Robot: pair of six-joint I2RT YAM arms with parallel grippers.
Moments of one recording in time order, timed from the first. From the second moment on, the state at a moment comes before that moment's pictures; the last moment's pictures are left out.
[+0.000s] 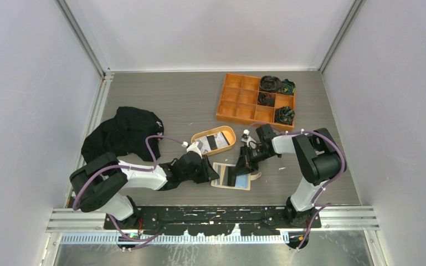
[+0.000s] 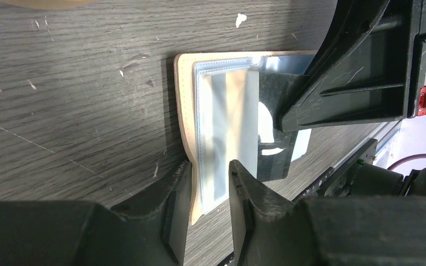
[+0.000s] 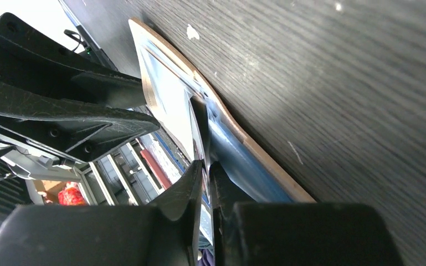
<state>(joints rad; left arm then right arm) -1.00 1.51 0.49 0.33 -0.03 -1.07 0.31 1.72 0.67 -0.28 -0.93 0.40</state>
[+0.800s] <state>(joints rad) -1.00 1.29 0.48 0.12 -0.09 -1.04 0.35 1.80 0.76 -0.31 -0.94 0.39</state>
